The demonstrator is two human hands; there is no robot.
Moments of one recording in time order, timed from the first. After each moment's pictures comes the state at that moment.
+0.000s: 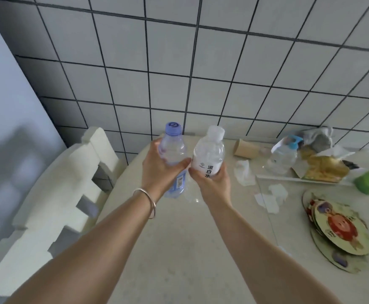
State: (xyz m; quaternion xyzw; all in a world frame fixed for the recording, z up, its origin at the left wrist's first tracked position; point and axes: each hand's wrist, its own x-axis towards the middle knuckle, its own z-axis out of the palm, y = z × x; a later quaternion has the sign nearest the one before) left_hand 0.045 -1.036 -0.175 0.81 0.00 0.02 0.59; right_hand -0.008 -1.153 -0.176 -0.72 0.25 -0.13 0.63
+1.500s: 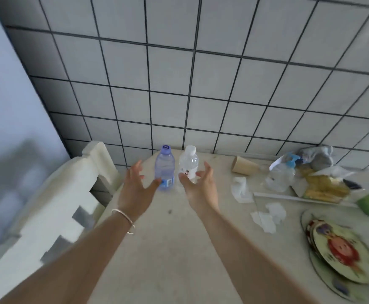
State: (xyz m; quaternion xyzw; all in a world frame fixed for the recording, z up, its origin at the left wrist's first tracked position) left_hand 0.053 -1.009 -0.205 0.87 0.02 0.05 0.48; right_hand 0.018 -1.160 -0.167 -0.84 0.21 -0.07 0.50
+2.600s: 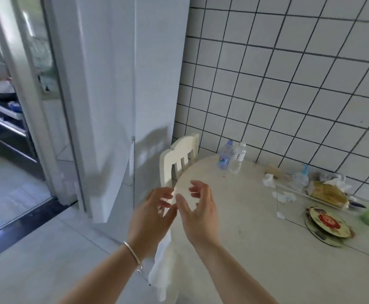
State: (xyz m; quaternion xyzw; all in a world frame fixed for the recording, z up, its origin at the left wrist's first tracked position) left_hand -0.554 -0.865 -0.098 0.85 0.04 0.24 0.47; right_hand -0.537 -0.982 -0.071 -0.85 -0.10 -0.13 0.50
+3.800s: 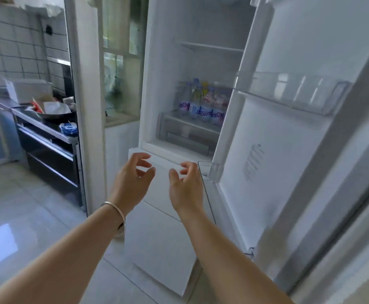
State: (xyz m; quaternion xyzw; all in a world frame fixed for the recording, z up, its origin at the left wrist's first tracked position) left_hand -0.429 -0.367 -0.038 0.80 0.08 0.32 0.50; right_hand -0.416 -0.491 -0.017 -0.84 -0.10 -0.10 0.52
